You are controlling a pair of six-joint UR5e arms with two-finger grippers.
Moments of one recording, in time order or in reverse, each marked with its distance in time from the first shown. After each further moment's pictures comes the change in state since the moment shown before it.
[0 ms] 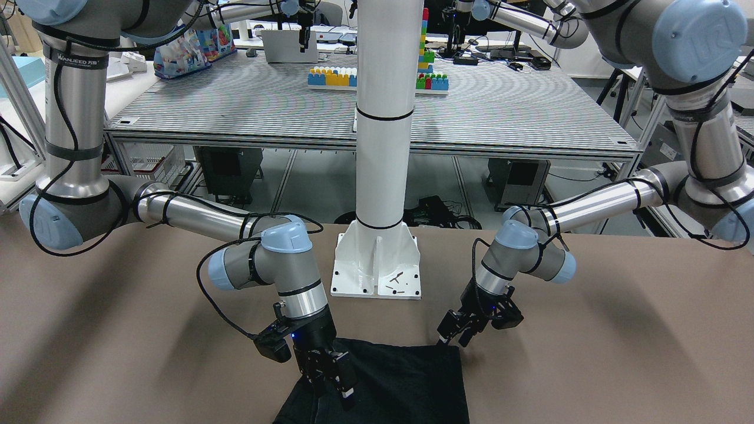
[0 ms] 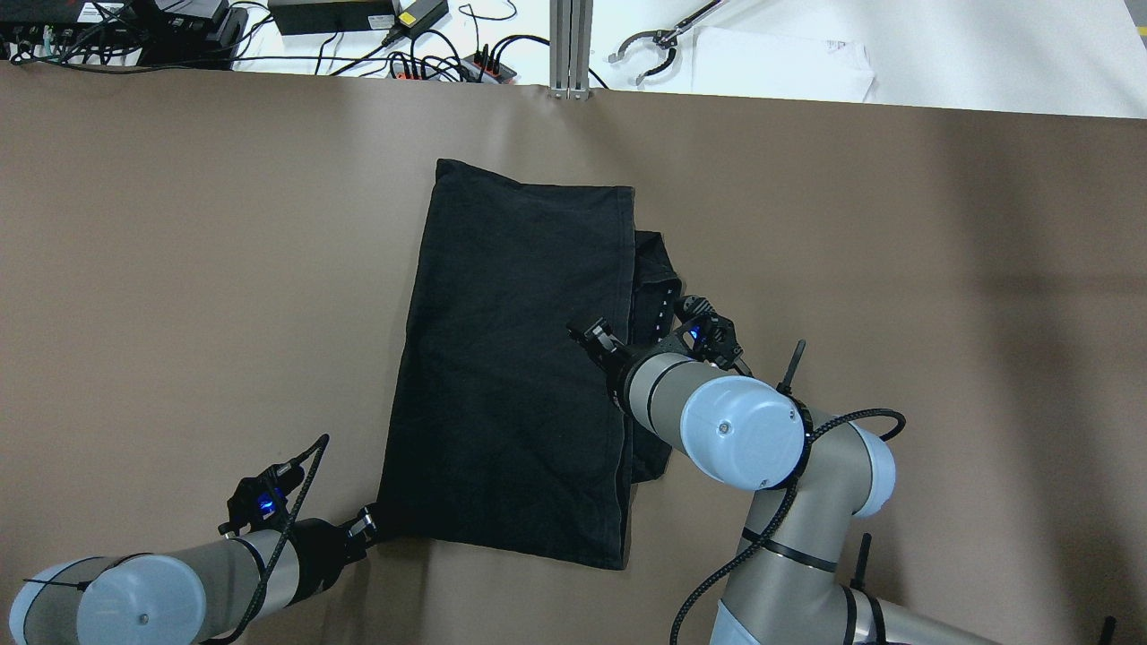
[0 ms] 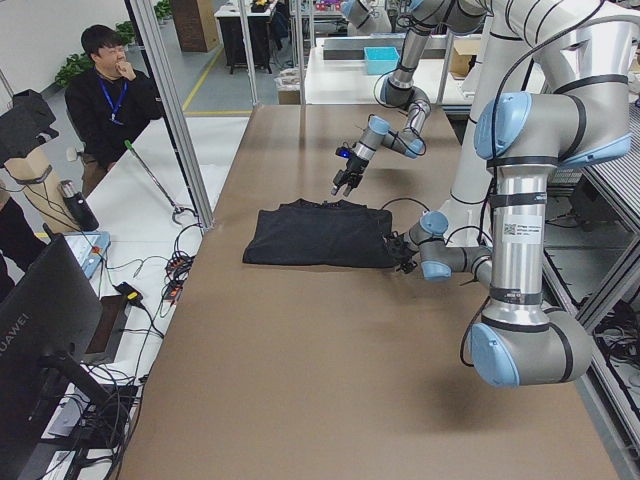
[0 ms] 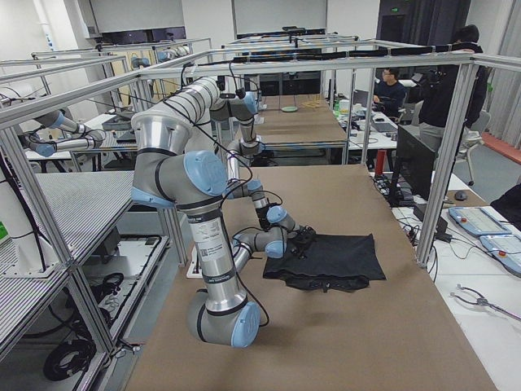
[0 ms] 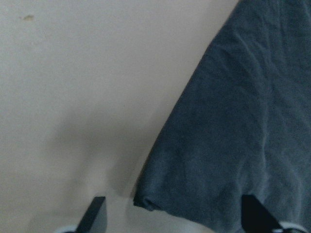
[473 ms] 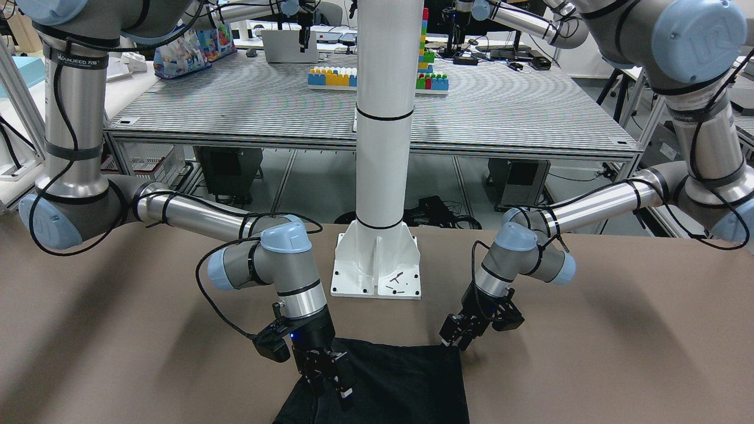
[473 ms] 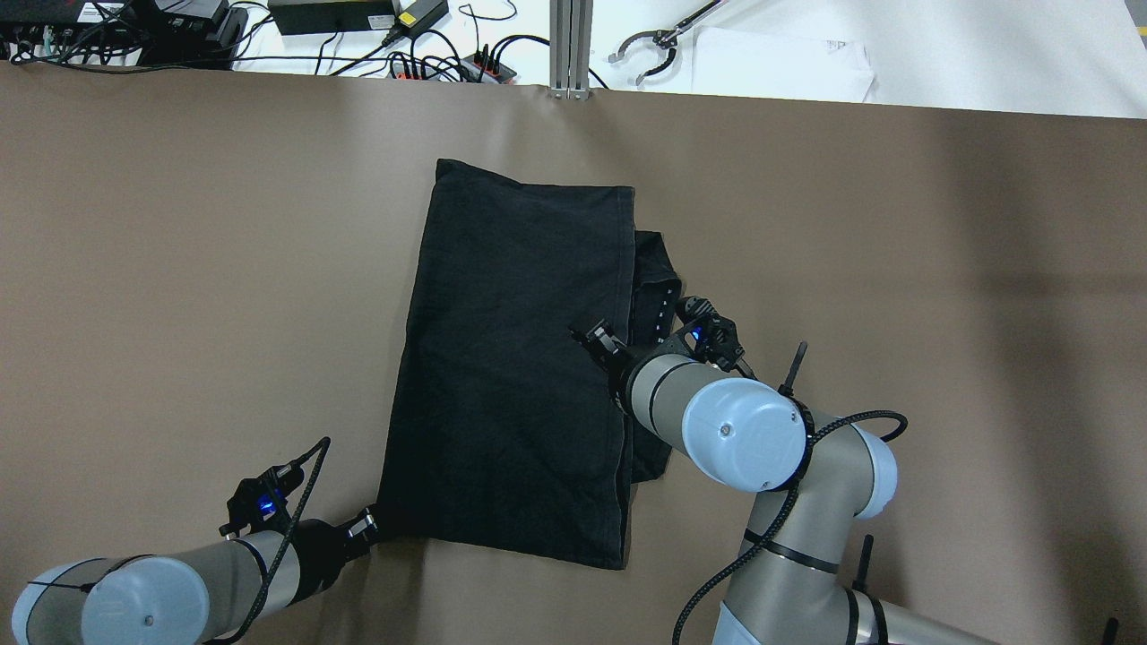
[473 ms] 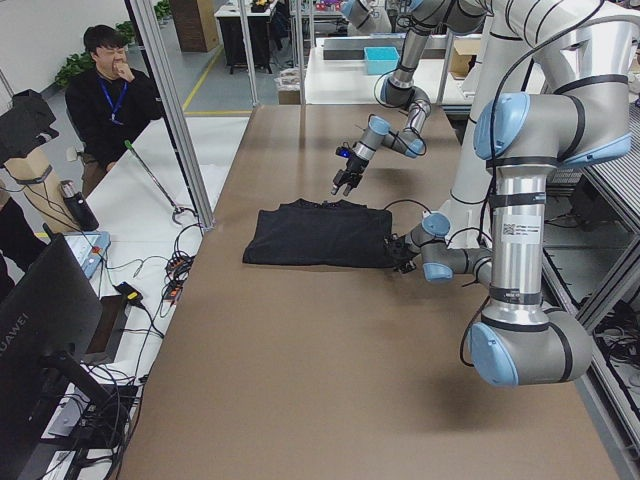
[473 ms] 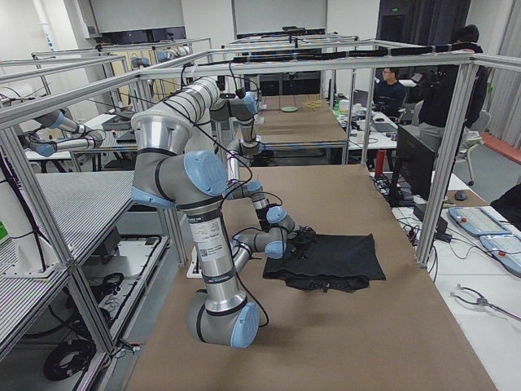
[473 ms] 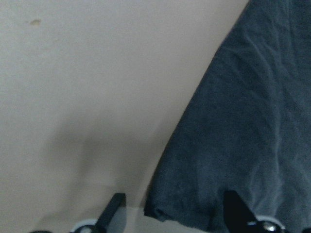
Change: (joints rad) left arm 0.004 0.001 0.016 -0.002 0.012 0.006; right arm -0.001 -0.005 0.002 0.000 -0.005 -0.007
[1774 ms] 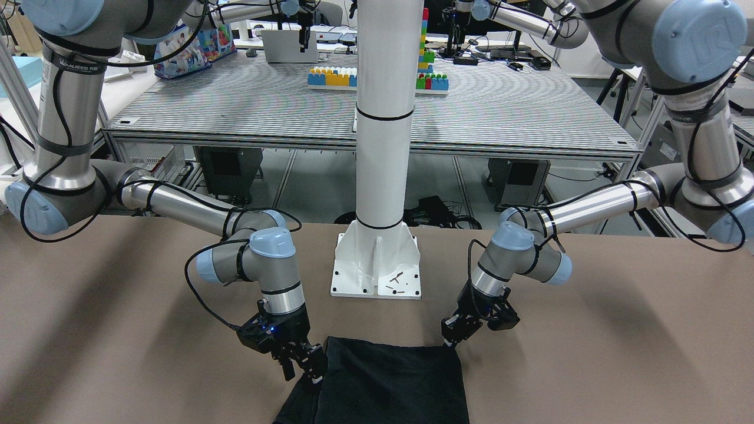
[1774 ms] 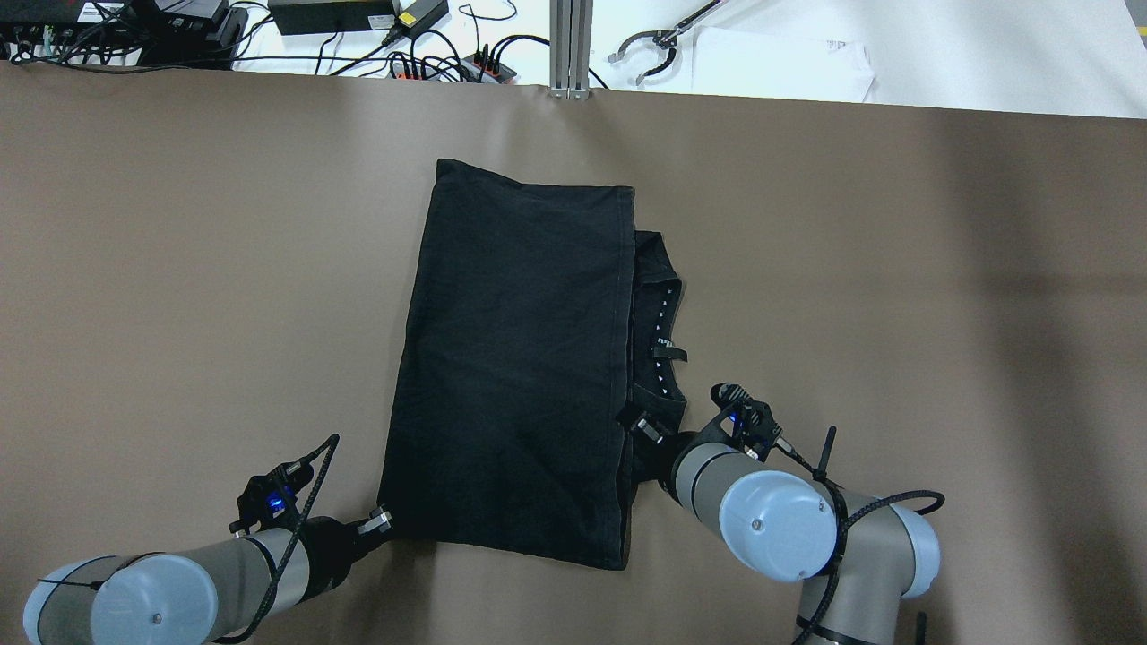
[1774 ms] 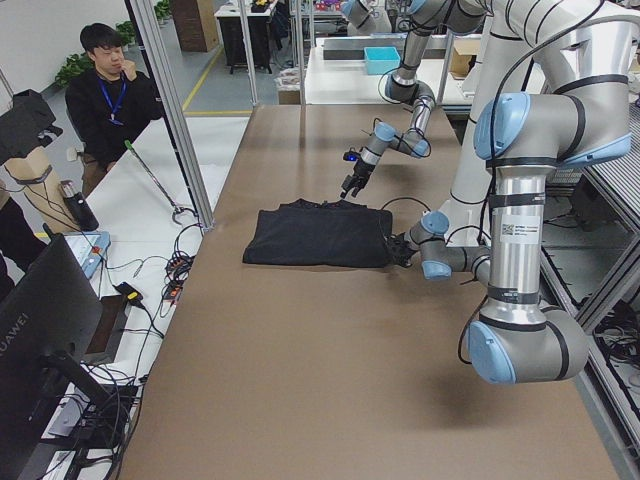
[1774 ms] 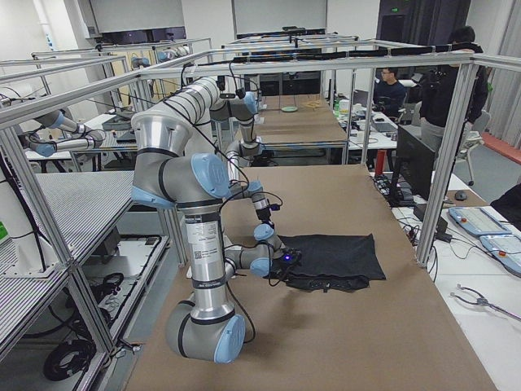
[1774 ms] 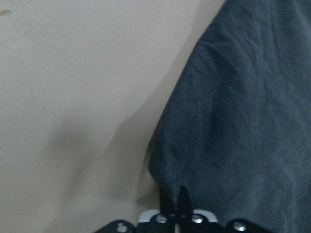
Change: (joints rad) left arm -0.003 -0.022 0.002 0.000 0.001 0.007; right arm -0.106 -0.167 0.044 -0.018 -0.036 -0.028
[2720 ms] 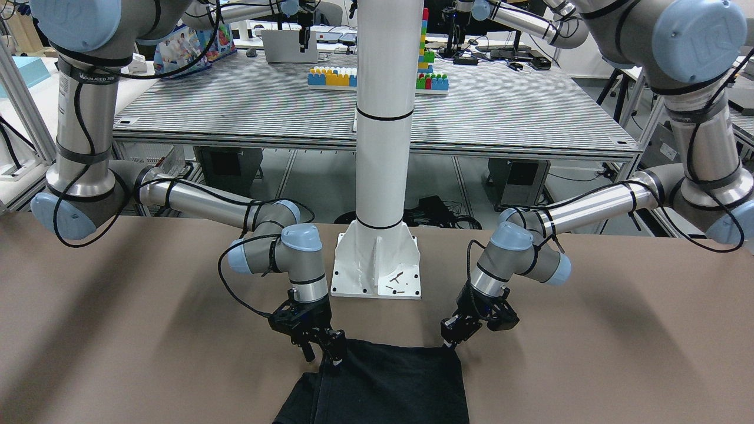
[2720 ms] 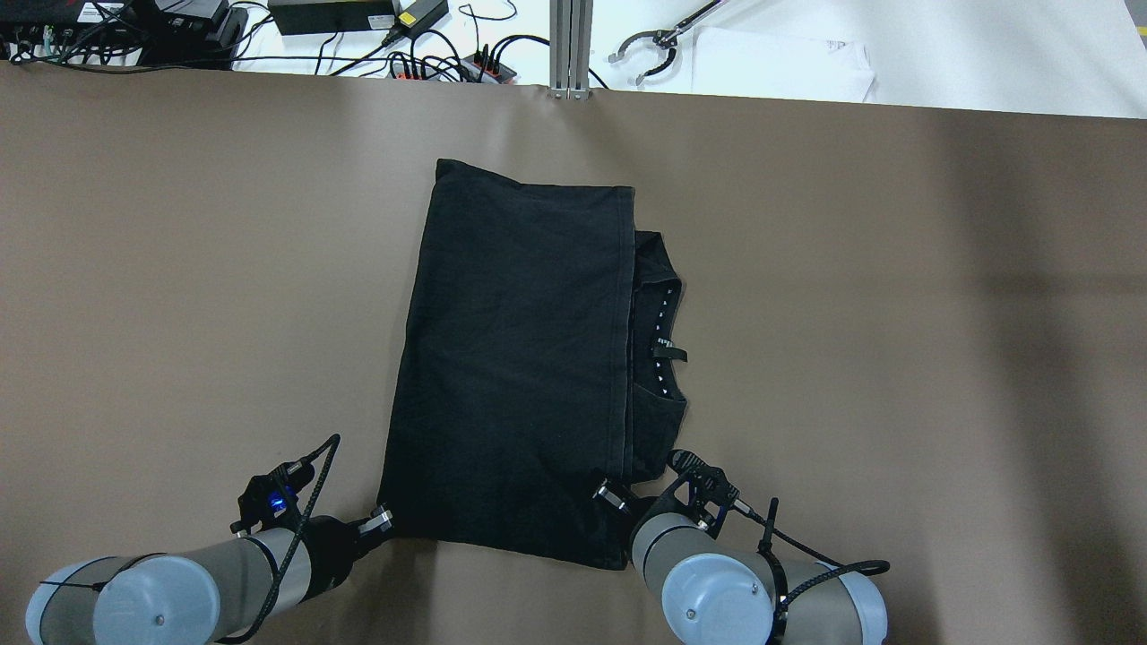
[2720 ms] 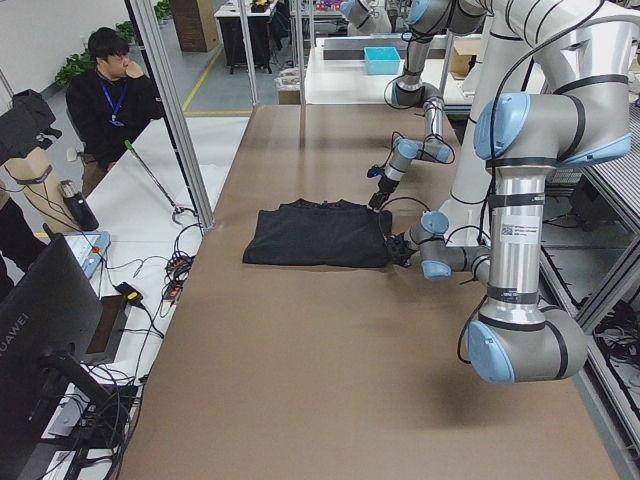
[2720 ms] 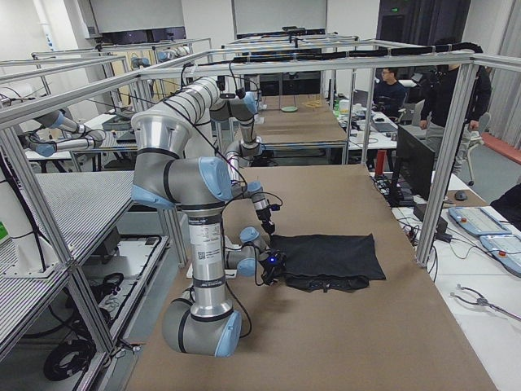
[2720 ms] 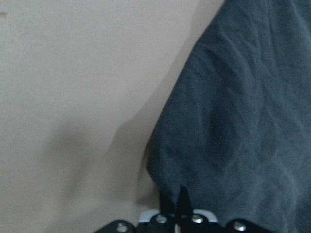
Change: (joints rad) left arm 0.001 -0.004 0.004 0.000 0.011 0.001; right arm -0.141 0.037 -0.053 -0.040 -0.114 0.012
